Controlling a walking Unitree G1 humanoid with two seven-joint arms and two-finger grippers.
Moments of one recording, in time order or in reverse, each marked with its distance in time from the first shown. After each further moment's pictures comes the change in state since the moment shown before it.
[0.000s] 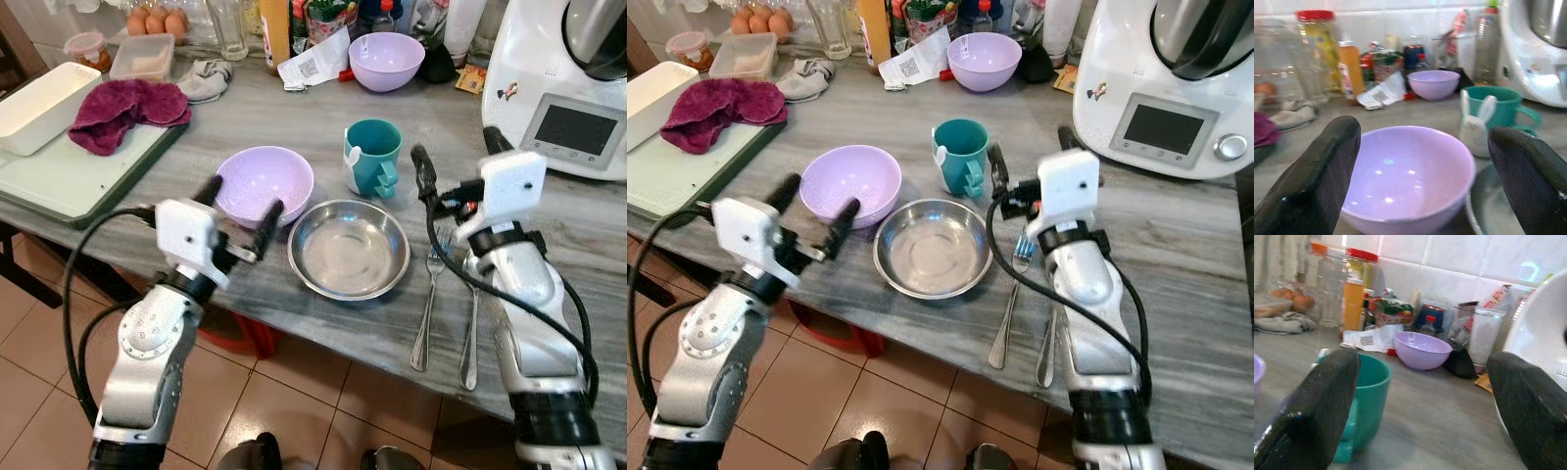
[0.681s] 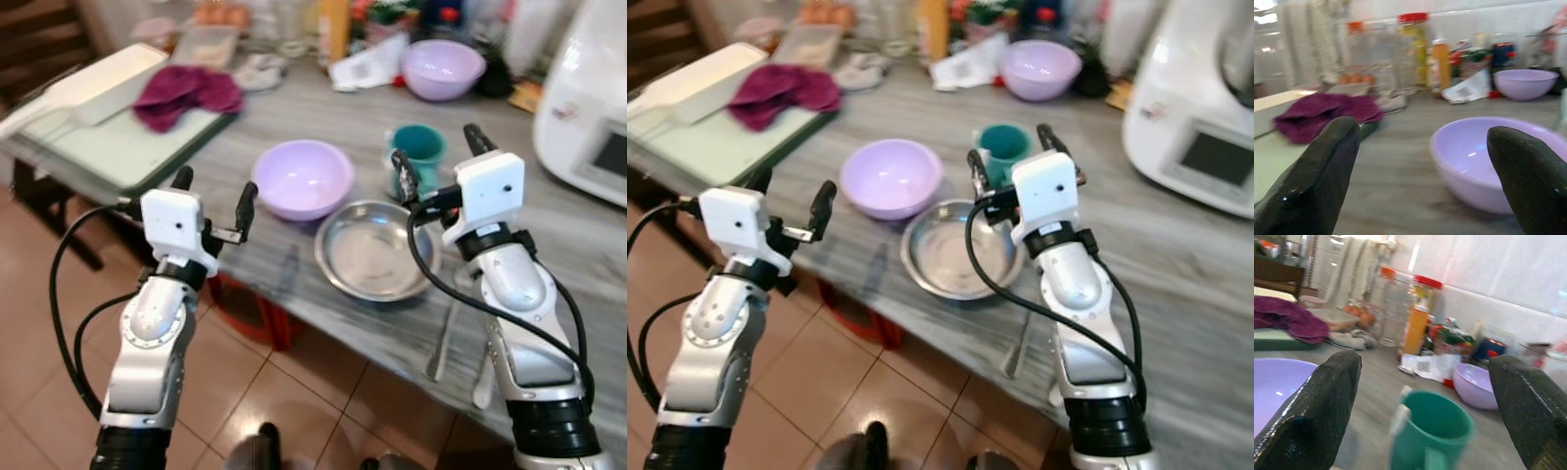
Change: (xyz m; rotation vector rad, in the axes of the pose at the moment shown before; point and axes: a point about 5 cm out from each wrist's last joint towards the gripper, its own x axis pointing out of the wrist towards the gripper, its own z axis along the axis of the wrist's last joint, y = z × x) left arm 0.007 0.013 -0.007 0.064 0.024 0.183; right arm 0.001 0.016 0.012 -0.052 -0.020 0.067
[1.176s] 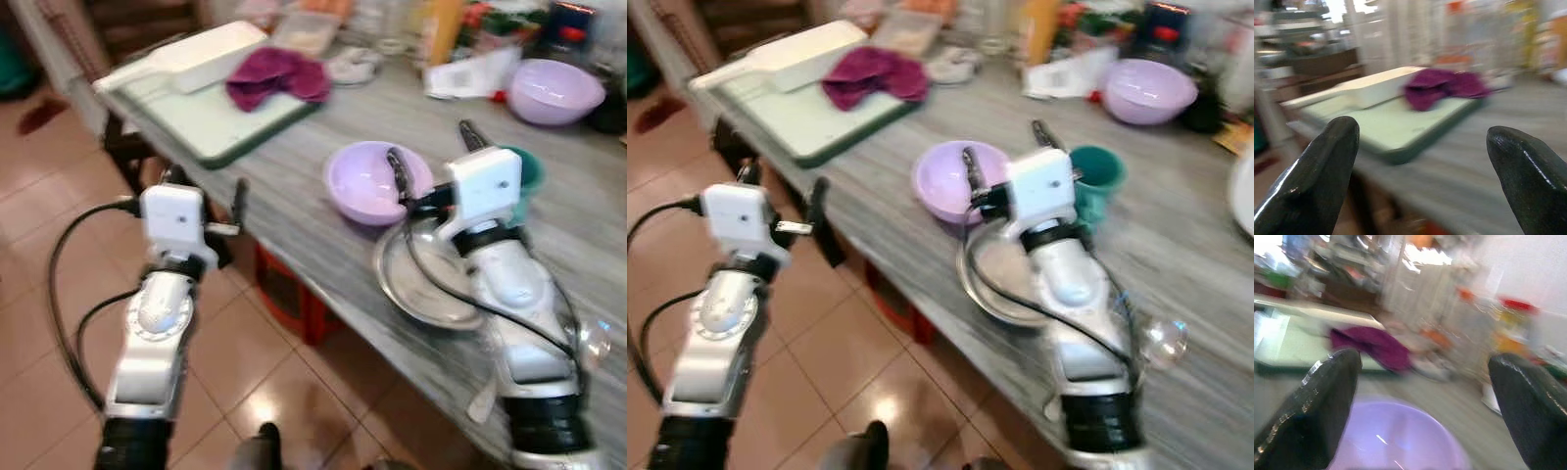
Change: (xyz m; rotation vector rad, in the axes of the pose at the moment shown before) left arm 0.004 0.013 -0.006 0.065 0.032 0.127; right arm 0.006 0.016 0.007 0.035 -0.028 0.057
